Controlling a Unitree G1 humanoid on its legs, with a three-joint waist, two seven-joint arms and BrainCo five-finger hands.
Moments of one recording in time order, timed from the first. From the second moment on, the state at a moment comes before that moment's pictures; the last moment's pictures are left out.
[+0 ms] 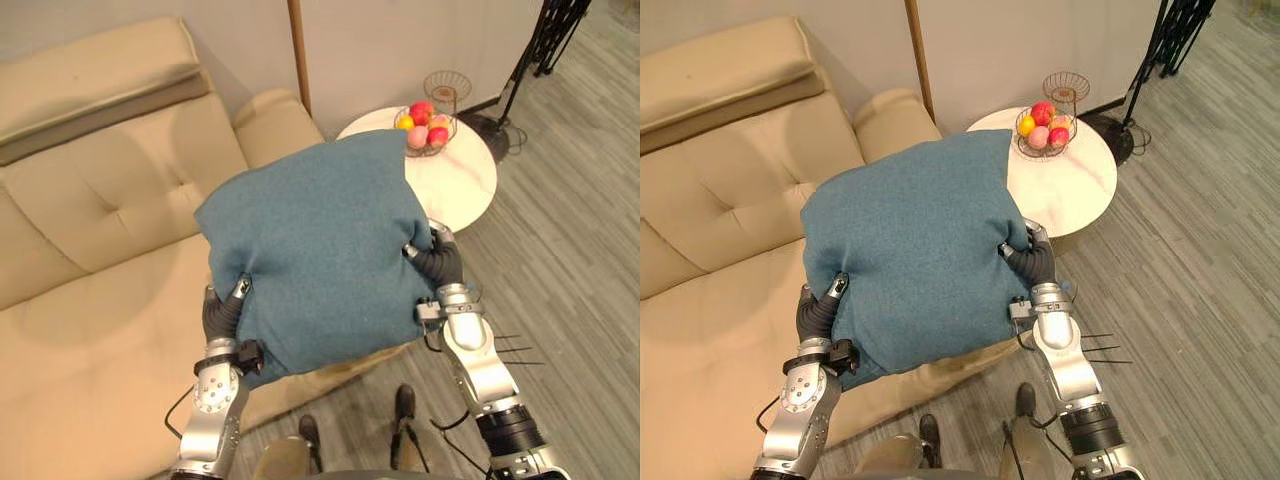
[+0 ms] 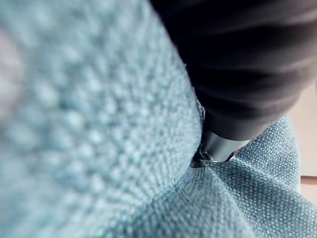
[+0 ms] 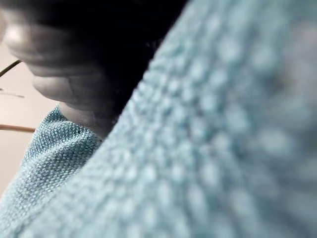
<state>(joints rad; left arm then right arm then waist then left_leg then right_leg) 0.14 0.13 -0.11 -0.04 -0.21 -0.21 0.30 -0.15 -0.19 0.16 0.03 0.01 -0.15 -0.17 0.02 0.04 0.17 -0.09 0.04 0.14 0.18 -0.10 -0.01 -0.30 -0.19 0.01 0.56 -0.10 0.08</state>
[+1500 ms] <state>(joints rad) 0.19 0.15 -0.23 0.00 -0.17 -0.20 0.22 0.03 -0.17 0.06 0.12 -0.04 -0.15 -0.17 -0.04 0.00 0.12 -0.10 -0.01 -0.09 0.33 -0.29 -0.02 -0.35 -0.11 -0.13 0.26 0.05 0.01</state>
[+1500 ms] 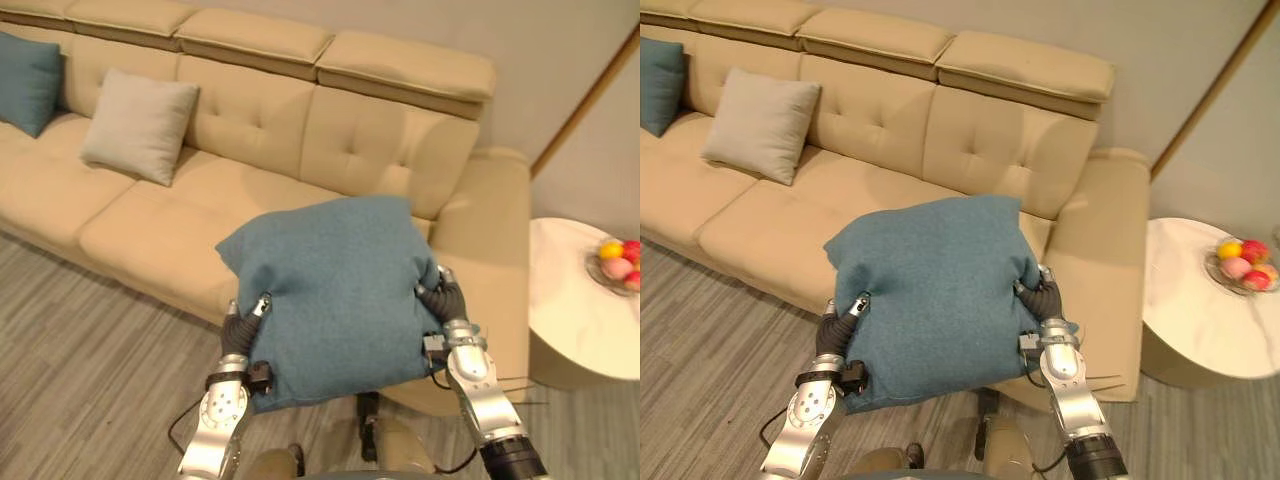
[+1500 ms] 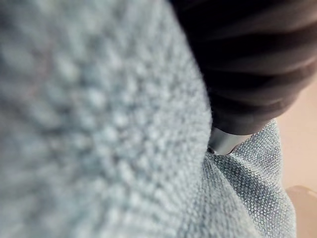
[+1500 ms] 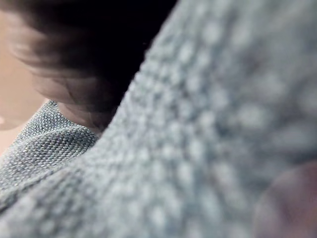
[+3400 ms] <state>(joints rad) -1.52 0.40 0.02 0.71 -0.03 -0.16 0.57 -1.40 -0.17 -0.15 0.69 -0.18 -0.08 -0.58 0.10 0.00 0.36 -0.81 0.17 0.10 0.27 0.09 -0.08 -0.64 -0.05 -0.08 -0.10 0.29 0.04</state>
